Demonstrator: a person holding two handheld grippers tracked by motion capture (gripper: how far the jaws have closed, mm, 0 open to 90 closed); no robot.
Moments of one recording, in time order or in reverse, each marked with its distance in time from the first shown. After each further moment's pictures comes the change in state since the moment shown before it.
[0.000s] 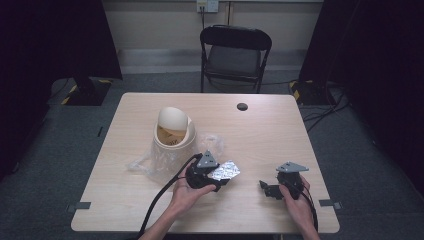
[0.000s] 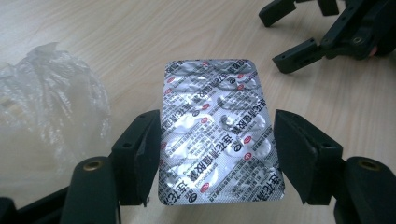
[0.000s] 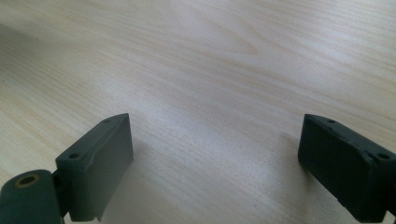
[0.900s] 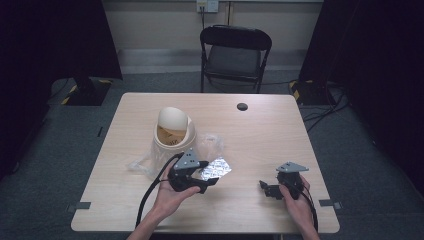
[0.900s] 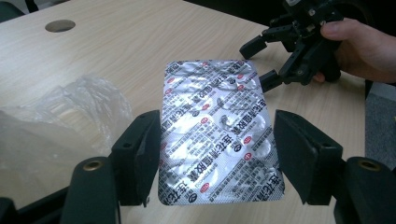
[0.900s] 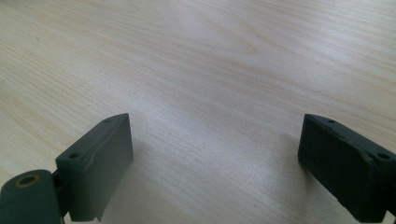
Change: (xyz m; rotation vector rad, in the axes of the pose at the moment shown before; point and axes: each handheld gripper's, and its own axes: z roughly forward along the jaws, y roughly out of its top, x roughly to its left) left arm -0.004 0.004 -0.065 -0.096 -0.013 0.004; right arm 0.000 0.000 0.000 0.000 0.000 0.000
